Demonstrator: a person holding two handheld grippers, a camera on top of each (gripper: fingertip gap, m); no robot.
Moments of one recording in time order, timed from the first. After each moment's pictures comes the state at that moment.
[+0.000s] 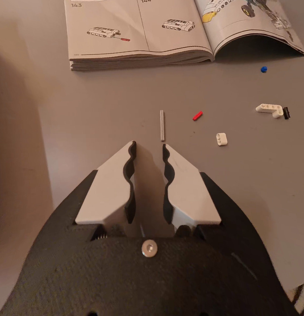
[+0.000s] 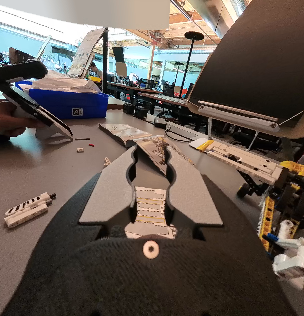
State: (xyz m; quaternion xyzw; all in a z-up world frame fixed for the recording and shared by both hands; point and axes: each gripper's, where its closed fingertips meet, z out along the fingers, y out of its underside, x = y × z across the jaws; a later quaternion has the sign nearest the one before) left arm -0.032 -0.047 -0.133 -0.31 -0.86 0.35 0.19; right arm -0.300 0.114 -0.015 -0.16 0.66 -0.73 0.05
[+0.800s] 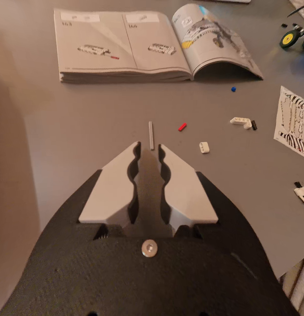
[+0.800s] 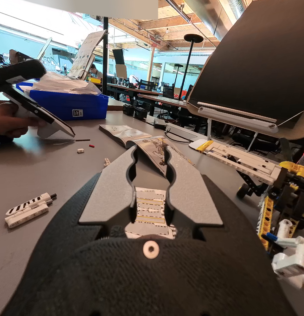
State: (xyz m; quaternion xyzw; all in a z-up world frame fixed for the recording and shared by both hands) left arm -0.044 -0.045 -0.120 -0.31 -0.84 0.36 0.26; right arm -0.301 0.118 -0.013 -0.16 0.66 -0.74 0.04
